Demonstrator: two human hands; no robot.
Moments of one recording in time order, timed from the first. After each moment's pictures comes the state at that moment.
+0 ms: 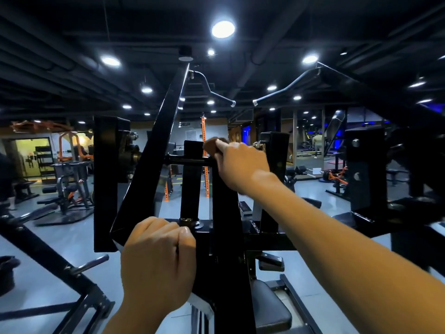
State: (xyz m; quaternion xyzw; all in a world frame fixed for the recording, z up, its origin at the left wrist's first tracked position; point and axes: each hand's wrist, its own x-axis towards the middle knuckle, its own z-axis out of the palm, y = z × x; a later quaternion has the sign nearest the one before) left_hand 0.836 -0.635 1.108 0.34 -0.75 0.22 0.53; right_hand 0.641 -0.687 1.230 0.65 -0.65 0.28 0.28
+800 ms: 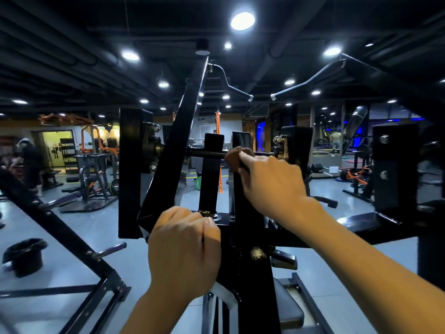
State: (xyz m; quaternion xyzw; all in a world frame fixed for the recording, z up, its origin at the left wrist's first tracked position) left_hand 0.835 -0.632 1.108 0.34 -0.74 0.25 0.53; right_hand 0.646 -0.647 1.194 0.64 -0.64 0.27 0.33
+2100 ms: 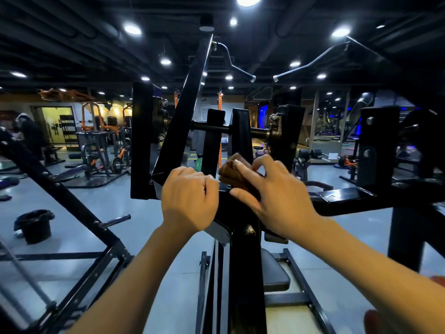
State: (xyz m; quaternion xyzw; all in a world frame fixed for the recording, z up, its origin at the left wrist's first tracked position) left_hand 0.834 -0.630 1.110 0.35 -0.74 0.24 0.52; right_hand 0.634 -0.563 1.125 0.72 -0.54 0.29 0.33
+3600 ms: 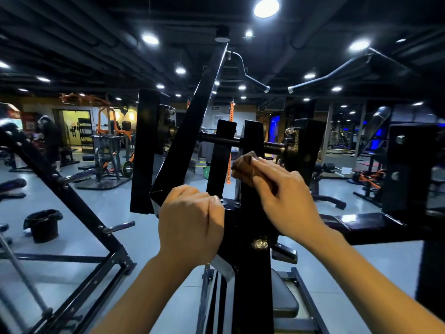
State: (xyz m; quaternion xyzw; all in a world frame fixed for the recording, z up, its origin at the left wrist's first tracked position) left_hand 0.835 -0.637 1.105 0.33 -0.74 0.23 0.54; right_hand 0.623 -0.633 1.135 0.71 -0.49 0.48 0.13
